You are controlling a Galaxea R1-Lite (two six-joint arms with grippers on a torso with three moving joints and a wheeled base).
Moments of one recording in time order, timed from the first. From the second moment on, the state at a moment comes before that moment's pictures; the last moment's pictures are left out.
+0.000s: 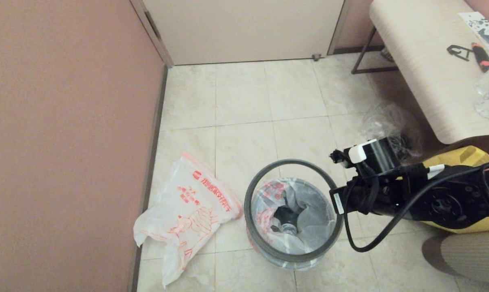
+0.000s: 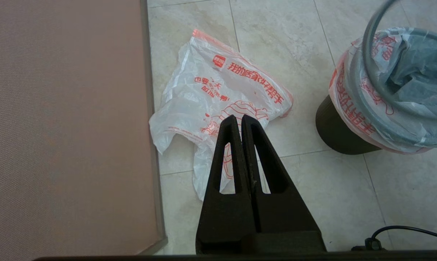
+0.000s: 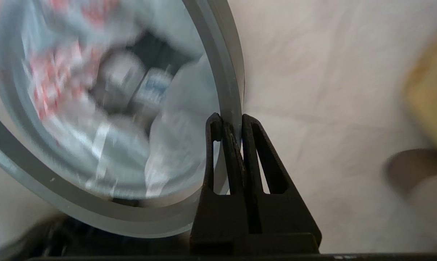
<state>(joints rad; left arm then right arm) 0.00 0.00 0.00 0.00 -0.02 0.04 0.52 1.83 -1.05 -0.10 -0.30 0.10</state>
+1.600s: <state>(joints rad) 0.00 0.00 0.00 0.00 -0.02 0.04 0.08 1.95 -1.17 -0.31 -0.48 -0.03</state>
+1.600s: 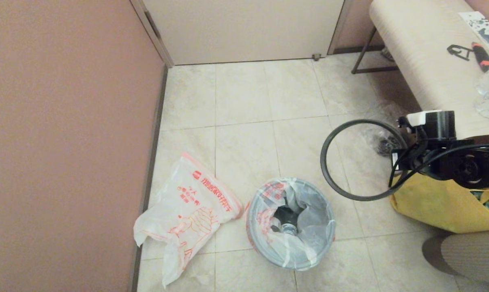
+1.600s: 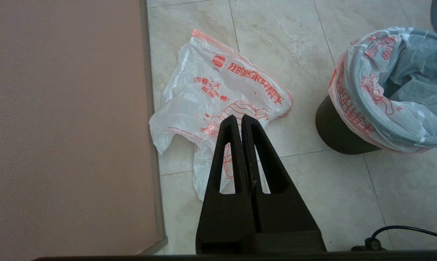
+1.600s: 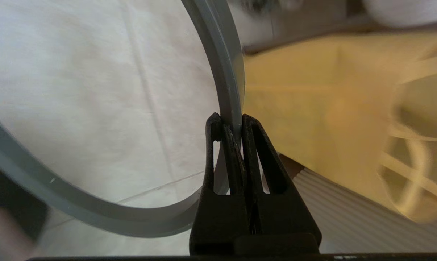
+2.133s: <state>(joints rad) 0.00 0.00 0.00 0.00 -0.02 0.04 -0.09 2.35 -1.26 -0.26 -0.29 -0.17</state>
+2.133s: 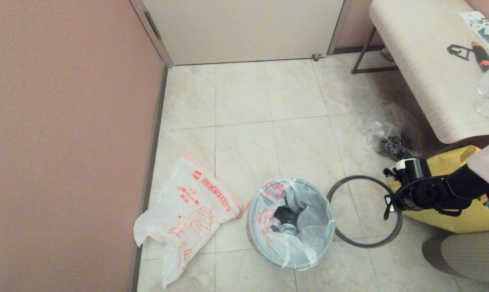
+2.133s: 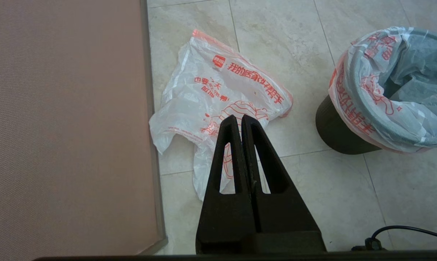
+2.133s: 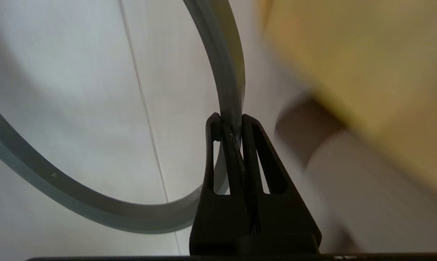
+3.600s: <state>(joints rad) 0.00 0.00 0.00 0.00 -0.02 0.04 0.20 2.00 -0.70 -0.19 -0.15 0.26</state>
